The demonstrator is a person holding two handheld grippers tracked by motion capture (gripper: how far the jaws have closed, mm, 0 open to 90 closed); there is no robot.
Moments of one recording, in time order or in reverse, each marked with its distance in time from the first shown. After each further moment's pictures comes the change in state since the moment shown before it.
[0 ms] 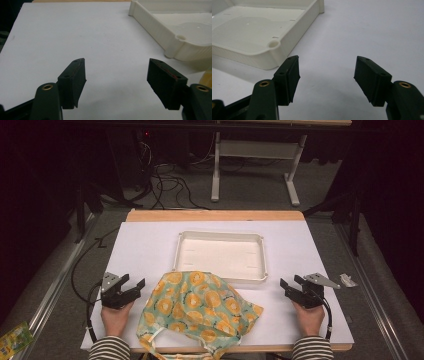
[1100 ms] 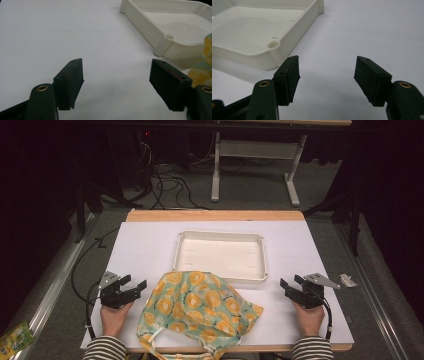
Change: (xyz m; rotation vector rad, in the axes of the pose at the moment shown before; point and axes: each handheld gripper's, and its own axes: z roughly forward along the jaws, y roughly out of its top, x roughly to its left) left arm 0.003 0.003 -0.001 0.032 -0.094 -0.048; right arm 0.000 0.000 0.000 -0.002 -0.002 0.002
